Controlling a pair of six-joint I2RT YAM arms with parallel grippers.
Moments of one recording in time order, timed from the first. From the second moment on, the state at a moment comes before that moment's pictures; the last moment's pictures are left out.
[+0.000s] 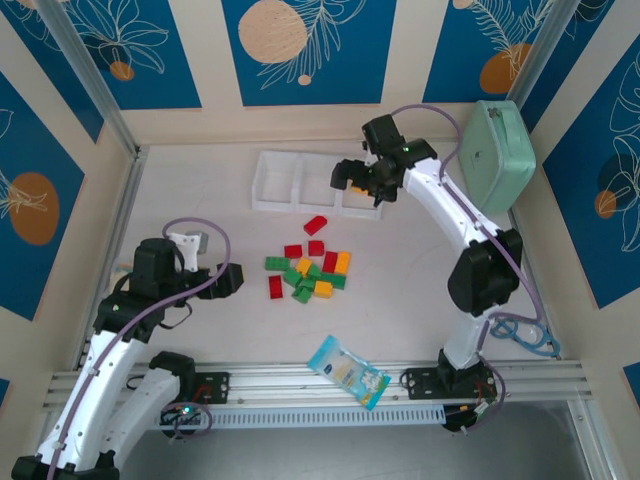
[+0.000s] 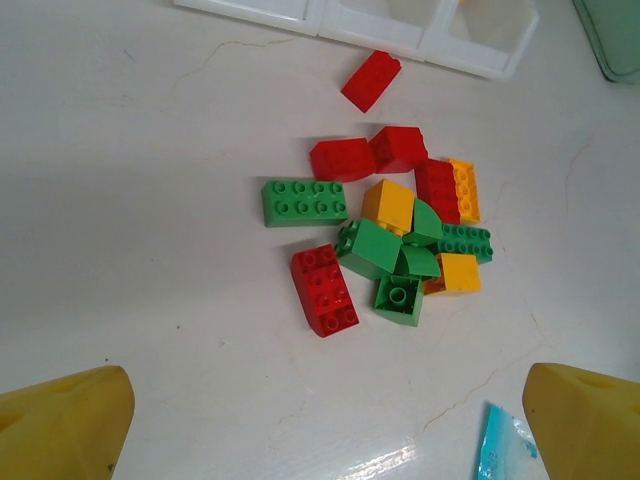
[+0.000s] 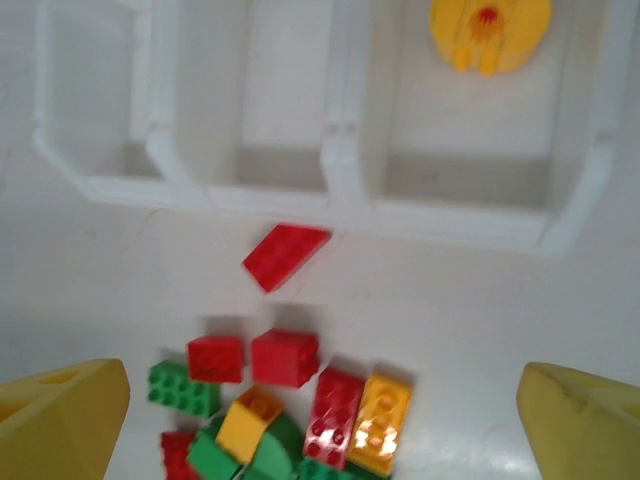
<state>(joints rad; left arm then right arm) -0.25 0.66 0.77 -0.85 0.31 -0.32 0.43 1.80 1.75 -0.98 -0.13 0.57</state>
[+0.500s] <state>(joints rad) -0.25 0.66 0.76 -0.83 0.34 -0.32 0.60 1.78 1.42 -0.82 -0.03 0.82</state>
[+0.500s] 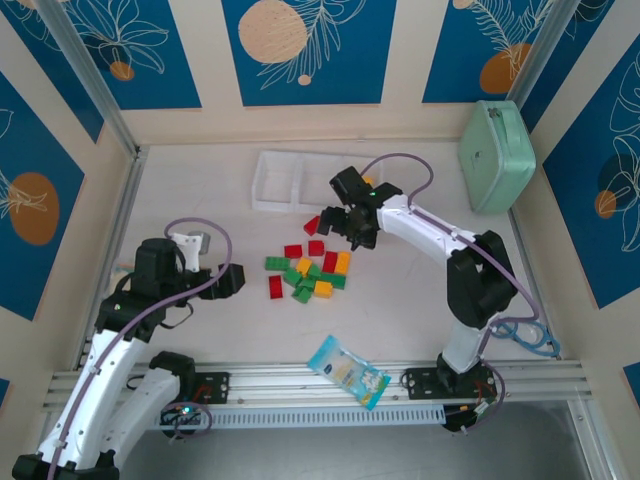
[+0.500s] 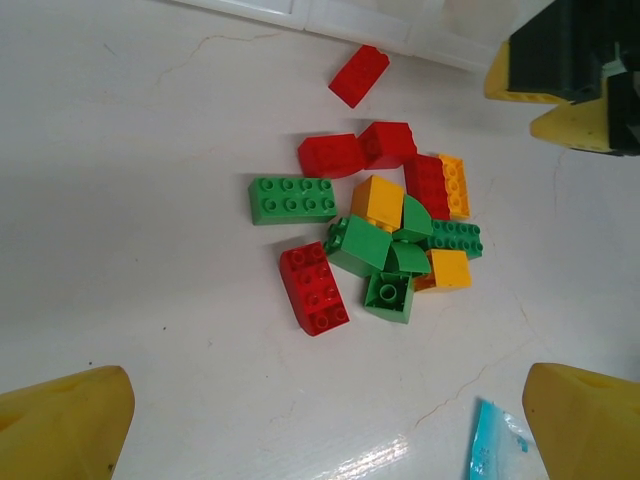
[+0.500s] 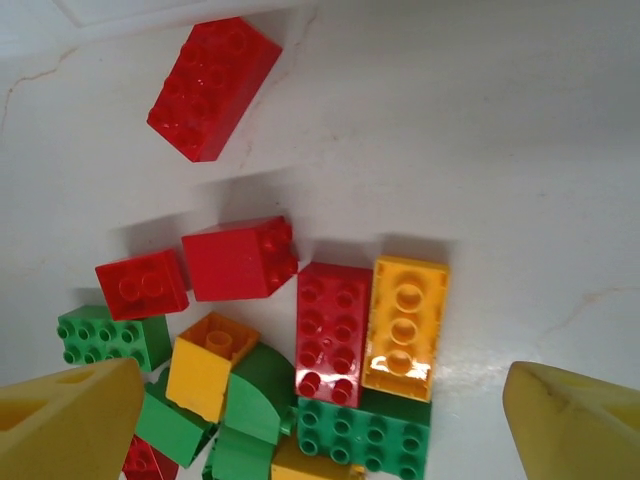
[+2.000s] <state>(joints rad) -0.25 0.55 0.71 -0.76 0.42 -0.31 0.72 2.42 2.09 -0.97 0.36 1.09</state>
